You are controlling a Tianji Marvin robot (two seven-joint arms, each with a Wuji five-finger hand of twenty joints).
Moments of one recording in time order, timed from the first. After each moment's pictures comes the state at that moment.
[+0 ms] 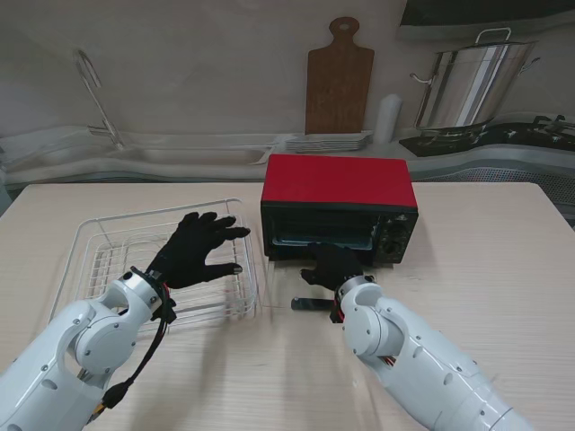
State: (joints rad) left arm 1.56 -1.06 -1.30 -1.71 0.81 -0.29 -0.04; right arm -1.26 -1.18 0.82 -1.34 -0.54 0.24 -0.19; left_hand 0.69 -0.12 0.14 -0.03 0.25 0.03 0.29 0.31 0.28 0.12 0.12 0.33 0.12 0.23 0.11 0.41 -0.08 0.29 0.13 0.45; right_hand 0.35 -0.55 1.17 -0.04 0.54 0.08 0.60 0.23 0.59 0.15 0.57 0.30 0.58 0.11 0.27 0.21 0.20 0.18 0.98 0.26
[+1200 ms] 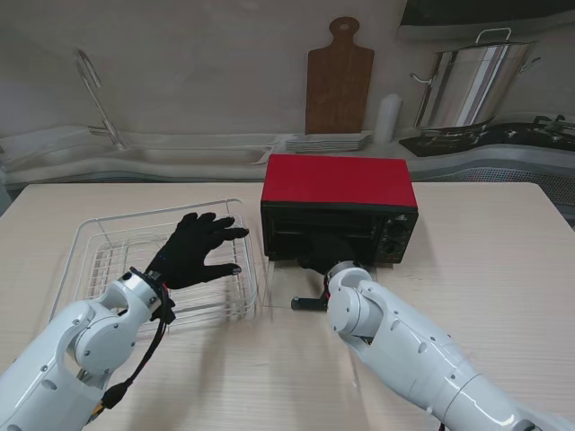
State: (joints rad) left arm 1.56 -1.06 -1.31 -1.70 0.82 -0.29 -0.04; right arm -1.11 -1.26 0.73 -1.15 -0.44 0.30 -0.26; left_hand 0.69 -0.12 0.14 -0.03 0.25 0.03 0.29 0.31 0.28 0.12 0.12 0.33 0.12 0.23 0.11 0.41 -0.08 0.29 0.13 0.45; right_hand 0.35 -0.55 1.17 -0.04 0.52 0.06 0.63 0.26 0.59 0.14 0.59 0.31 0.57 0.10 0.28 0.22 0.19 0.17 1.00 0.28
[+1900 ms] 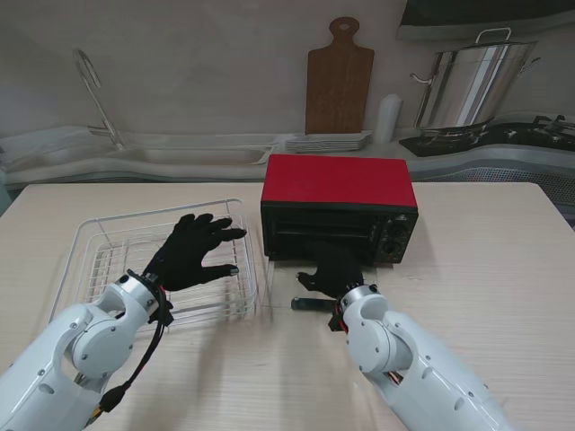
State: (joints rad) left arm 1.58 -1.06 -1.32 -1.71 0.82 -0.29 -0.03; right arm -1.40 -1.17 0.93 -1.48 -0.60 0.15 -0.20; left_hand 0.70 -0.12 0.14 -0.03 0.25 0.03 0.29 0.31 0.28 0.12 0.12 0.33 0.12 0.23 0.11 0.41 -0.08 0.29 0.13 0.45; right_hand 0.35 -0.55 1.17 -0.04 0.52 0.06 0.63 0.27 0.58 0.14 0.59 0.32 0.57 0.10 0.28 0.22 0.20 0.18 0.99 0.27
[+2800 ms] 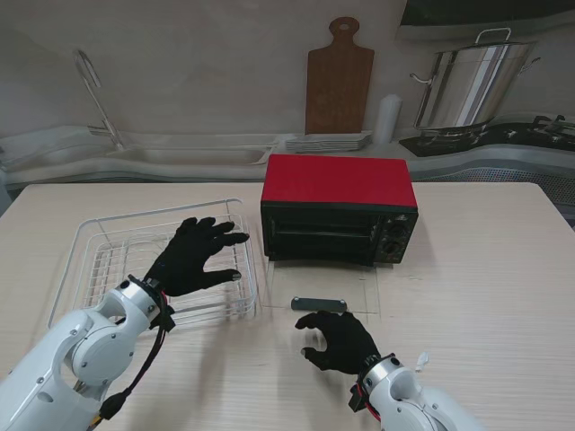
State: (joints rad) left arm 1.61 -1.06 -1.32 -1.74 0.82 -0.29 -0.02; right arm -1.78 -1.09 1.08 -1.68 -0.73 -0.08 -0.13; left_hand 0.70 -0.12 0.14 -0.03 0.25 0.02 0.29 0.31 0.28 0.12 0.12 0.33 0.12 0.23 0.11 0.41 -0.08 0.29 0.13 0.45; right_hand 0.35 -0.53 1.13 -0.04 0.52 0.06 0.61 0.27 0.58 0.14 0.59 0.32 0.57 0.10 0.28 0.22 0.19 0.18 0.99 0.27
